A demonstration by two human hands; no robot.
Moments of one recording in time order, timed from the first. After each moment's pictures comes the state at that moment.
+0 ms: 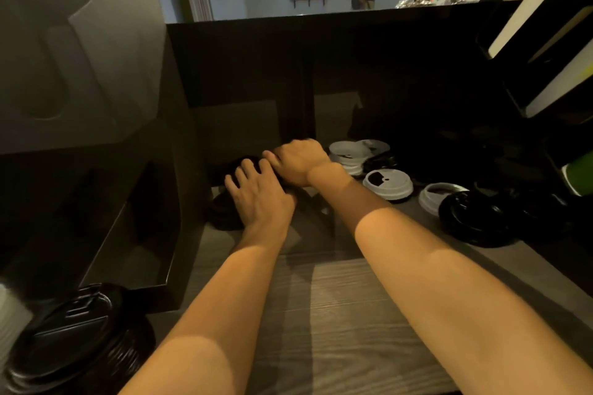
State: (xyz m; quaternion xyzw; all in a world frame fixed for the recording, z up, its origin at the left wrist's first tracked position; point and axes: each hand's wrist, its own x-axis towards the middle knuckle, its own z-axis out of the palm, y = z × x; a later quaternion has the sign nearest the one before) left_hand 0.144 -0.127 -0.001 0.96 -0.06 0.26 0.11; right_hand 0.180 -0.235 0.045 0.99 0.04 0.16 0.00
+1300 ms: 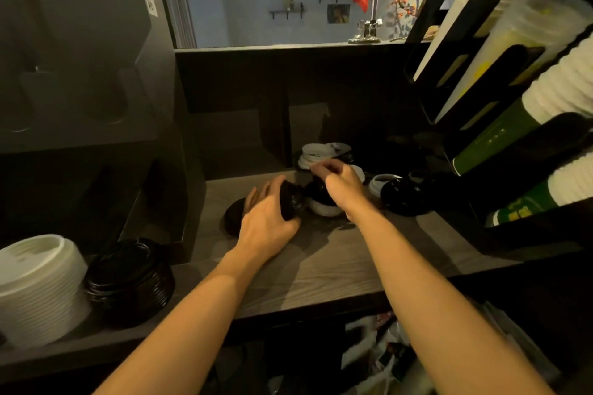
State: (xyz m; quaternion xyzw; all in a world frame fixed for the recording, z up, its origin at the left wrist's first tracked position) left_hand 0.026 -0.080 0.010 0.88 -0.33 0.11 0.31; right_hand 0.006 -0.260 0.028 0.76 -0.19 0.24 -0.57
